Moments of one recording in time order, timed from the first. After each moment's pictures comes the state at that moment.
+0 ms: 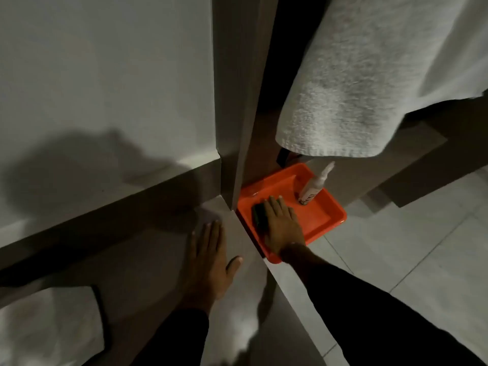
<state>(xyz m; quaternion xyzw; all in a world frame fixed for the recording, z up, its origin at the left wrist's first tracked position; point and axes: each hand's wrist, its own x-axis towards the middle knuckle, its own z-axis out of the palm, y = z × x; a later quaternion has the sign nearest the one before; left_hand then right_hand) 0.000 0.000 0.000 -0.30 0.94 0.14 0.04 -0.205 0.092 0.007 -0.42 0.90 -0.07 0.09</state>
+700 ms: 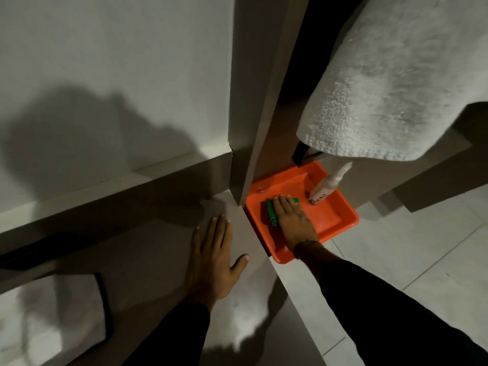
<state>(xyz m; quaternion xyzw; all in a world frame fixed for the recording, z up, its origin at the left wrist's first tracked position) -0.001 -0.001 -0.023 -0.31 0.94 0.14 0.01 -0.232 0.093 -0.011 -0.46 0.88 0.03 0.09</state>
